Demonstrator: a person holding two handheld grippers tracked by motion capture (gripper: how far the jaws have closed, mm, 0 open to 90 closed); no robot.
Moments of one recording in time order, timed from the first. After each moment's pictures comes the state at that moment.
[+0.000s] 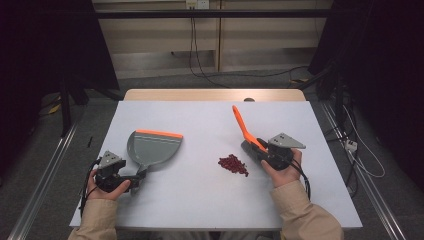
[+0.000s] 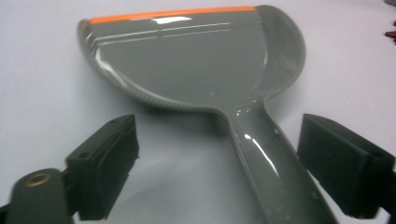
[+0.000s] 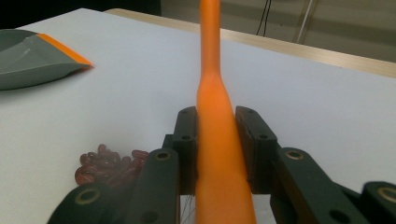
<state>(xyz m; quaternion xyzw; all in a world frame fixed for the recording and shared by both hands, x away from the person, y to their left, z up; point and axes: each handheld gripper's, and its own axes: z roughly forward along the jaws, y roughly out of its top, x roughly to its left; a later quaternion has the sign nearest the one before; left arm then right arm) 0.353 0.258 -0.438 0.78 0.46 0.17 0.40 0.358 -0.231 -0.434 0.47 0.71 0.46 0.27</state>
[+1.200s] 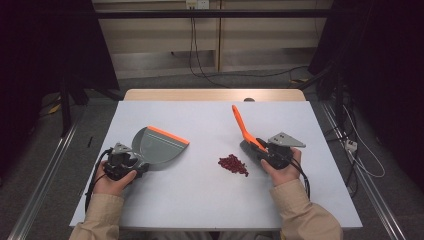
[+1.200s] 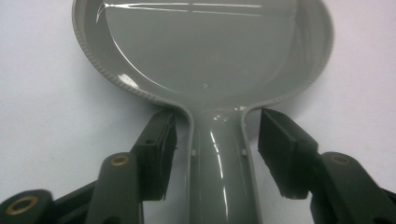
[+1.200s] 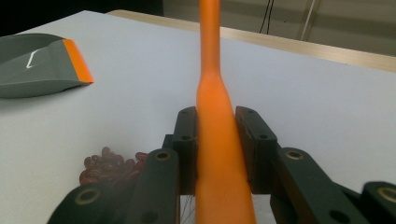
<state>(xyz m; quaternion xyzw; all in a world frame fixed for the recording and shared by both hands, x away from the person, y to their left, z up) 0.381 0.233 -0.432 0.82 0.46 0.14 0.31 0.361 -0.230 -0.434 0.47 0.71 0.46 0.26</state>
